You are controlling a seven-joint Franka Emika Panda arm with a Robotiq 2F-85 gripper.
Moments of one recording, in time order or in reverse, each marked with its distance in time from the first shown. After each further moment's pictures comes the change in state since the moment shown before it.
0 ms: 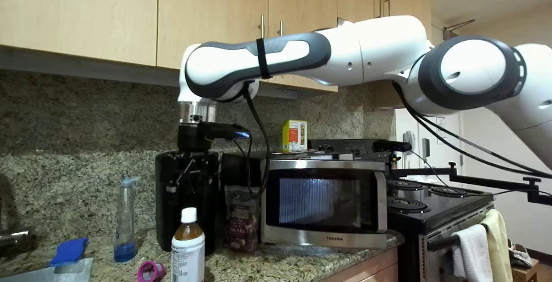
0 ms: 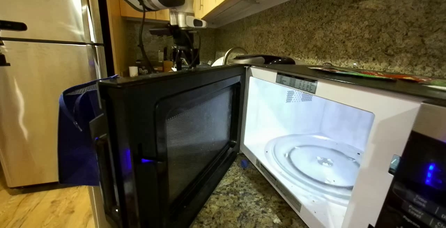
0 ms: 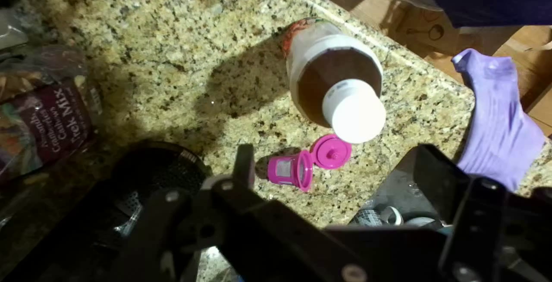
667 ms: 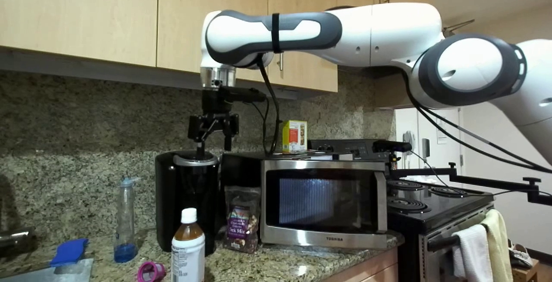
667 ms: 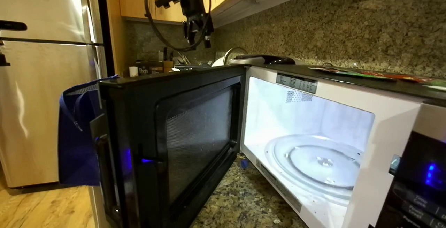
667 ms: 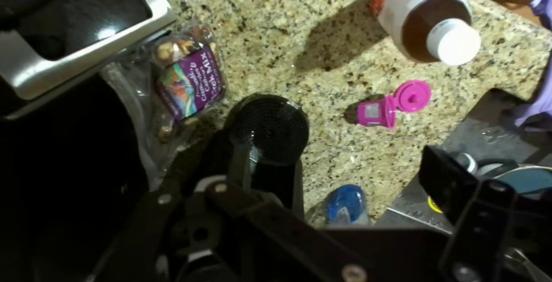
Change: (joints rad) arm -0.005 -0.043 -0.105 0.147 -0.077 -0.133 0.018
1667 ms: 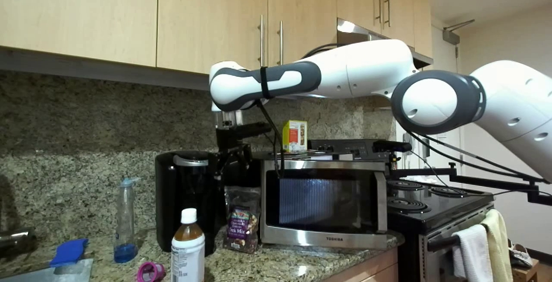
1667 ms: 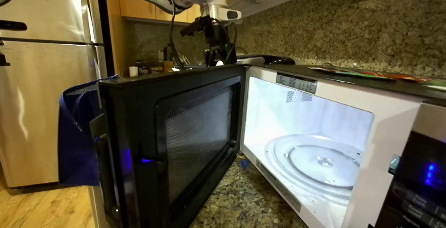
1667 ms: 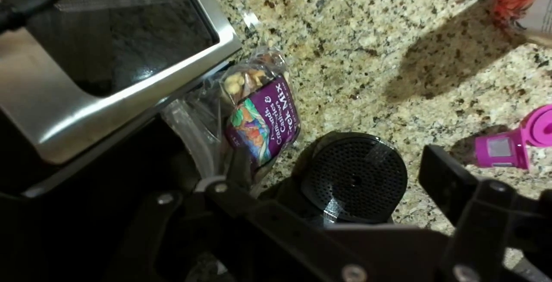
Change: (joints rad) arm -0.088 0.152 -0.053 0.039 0.006 -0.001 -0.033
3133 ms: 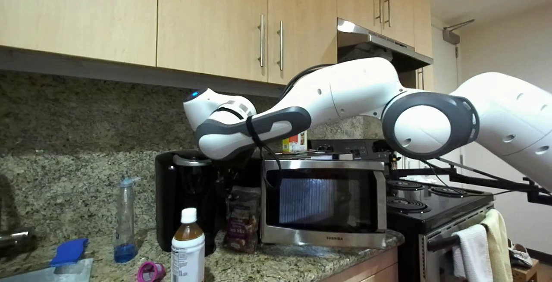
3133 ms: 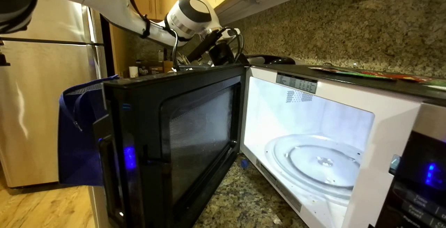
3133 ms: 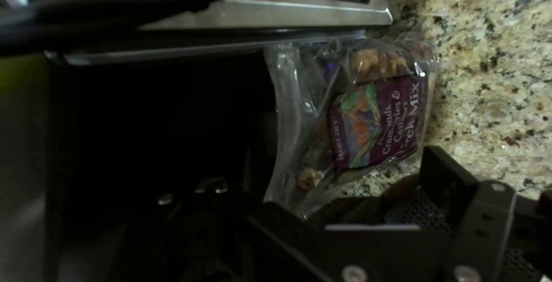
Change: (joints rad) arm 0.102 0.125 -0.098 0.001 -0.375 0.082 -0.164
